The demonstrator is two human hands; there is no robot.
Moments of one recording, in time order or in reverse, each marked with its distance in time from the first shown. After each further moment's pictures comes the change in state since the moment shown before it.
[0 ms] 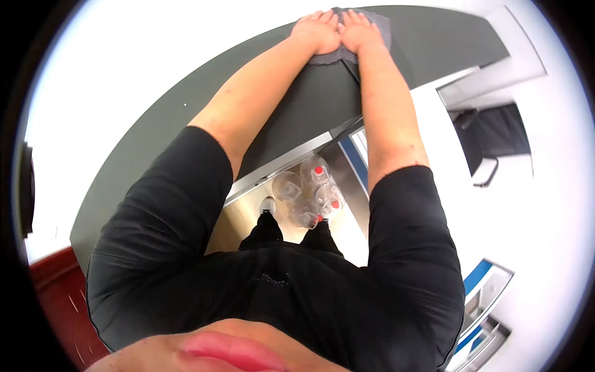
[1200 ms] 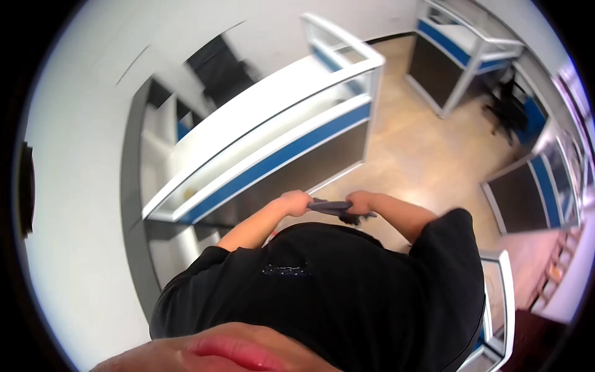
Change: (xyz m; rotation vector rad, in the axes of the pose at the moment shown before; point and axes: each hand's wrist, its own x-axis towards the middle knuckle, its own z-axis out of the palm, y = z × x) left_hand -0.653 0.515 0.127 0.354 -0.917 1.521; right_hand -1.136 -0.005 0.181 0.932 -0.183 0.846
